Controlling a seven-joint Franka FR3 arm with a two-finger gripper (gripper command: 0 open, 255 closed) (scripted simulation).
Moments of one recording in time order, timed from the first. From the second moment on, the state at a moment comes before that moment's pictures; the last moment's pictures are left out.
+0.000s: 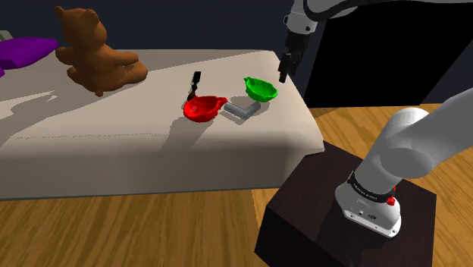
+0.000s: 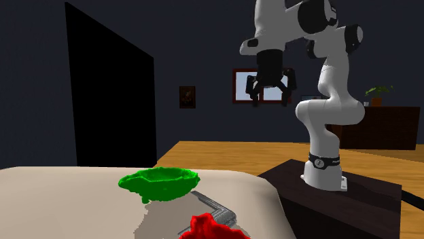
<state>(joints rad) 0.04 -0.50 -0.16 -2.34 -0.03 1.88 -0.15</state>
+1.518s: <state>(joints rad) 0.02 0.42 -0.23 -1.83 0.42 2.12 -0.50</state>
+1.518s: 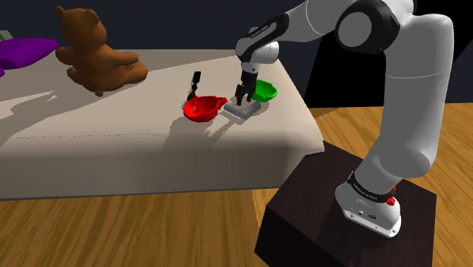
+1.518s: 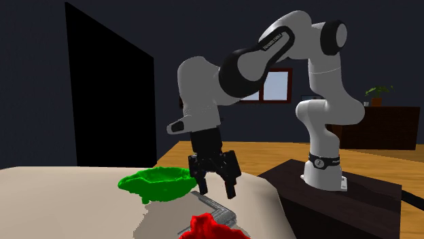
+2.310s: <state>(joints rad) 0.02 0.51 -0.20 -1.81 0.46 2.19 -0.53</state>
